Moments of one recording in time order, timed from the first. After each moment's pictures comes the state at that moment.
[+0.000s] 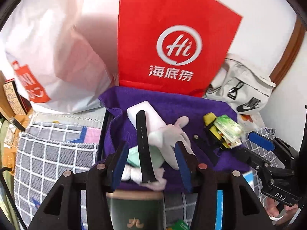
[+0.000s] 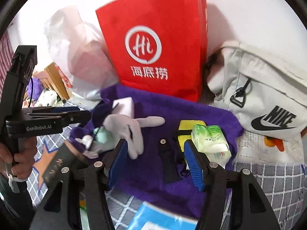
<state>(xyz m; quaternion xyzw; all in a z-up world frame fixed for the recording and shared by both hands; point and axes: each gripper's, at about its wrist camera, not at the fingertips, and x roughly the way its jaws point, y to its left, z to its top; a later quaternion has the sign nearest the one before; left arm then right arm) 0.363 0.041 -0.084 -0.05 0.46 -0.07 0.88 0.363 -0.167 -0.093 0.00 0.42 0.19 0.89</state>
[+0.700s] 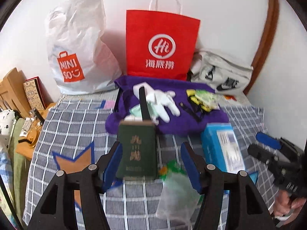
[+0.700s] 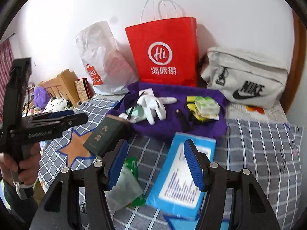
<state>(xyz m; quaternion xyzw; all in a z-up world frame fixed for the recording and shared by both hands) 0.201 0.037 -0.058 -0.01 0.42 -0.07 0.90 0.201 -0.178 -0.056 0.04 0.40 0.17 0.90</state>
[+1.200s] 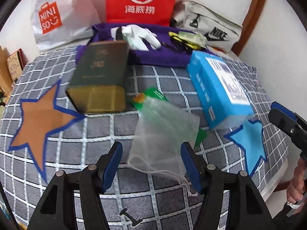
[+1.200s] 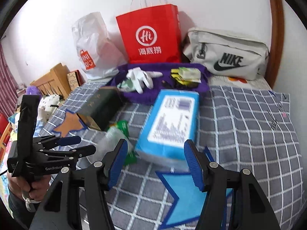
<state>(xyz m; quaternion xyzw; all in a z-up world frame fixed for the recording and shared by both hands) 0.149 0.005 -0.163 -0.01 0.50 -0.12 0.86 0.124 -0.202 -0.100 0.03 0.41 0.12 0.90</state>
